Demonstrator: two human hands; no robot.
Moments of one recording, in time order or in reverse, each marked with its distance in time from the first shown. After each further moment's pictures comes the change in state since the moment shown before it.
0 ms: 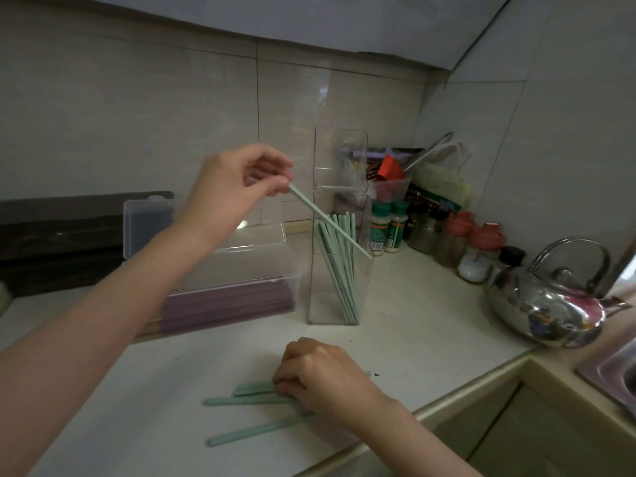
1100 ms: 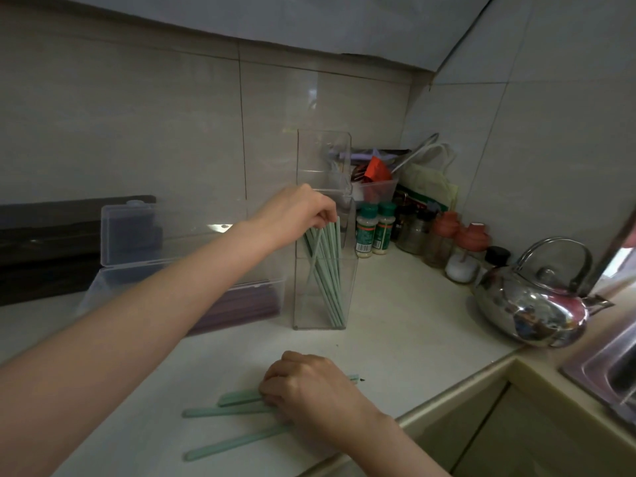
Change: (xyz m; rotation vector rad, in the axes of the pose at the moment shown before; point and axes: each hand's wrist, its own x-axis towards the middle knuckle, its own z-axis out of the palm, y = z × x) left_hand 0.042 -0.024 0.083 0.646 -0.462 0.239; right_hand -0.009 0.011 0.011 -0.221 -0.010 -0.138
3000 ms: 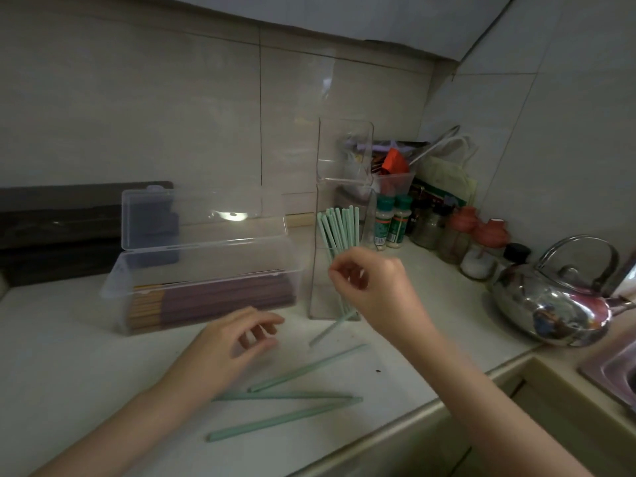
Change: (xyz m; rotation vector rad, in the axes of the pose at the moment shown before) left_hand -0.199 -0.002 0.061 -0.478 0.103 -0.258; right_hand 0.017 0.041 -0.088 0.309 0.494 0.372
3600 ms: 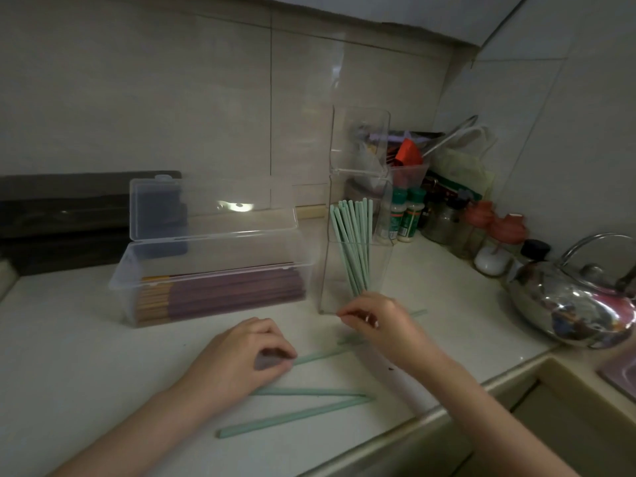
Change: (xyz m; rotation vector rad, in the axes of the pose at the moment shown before) left_hand -0.007 -0.018 0.016 0.175 -0.148 -0.027; right_hand -0.033 0.054 0.038 0.050 -0.323 0.135
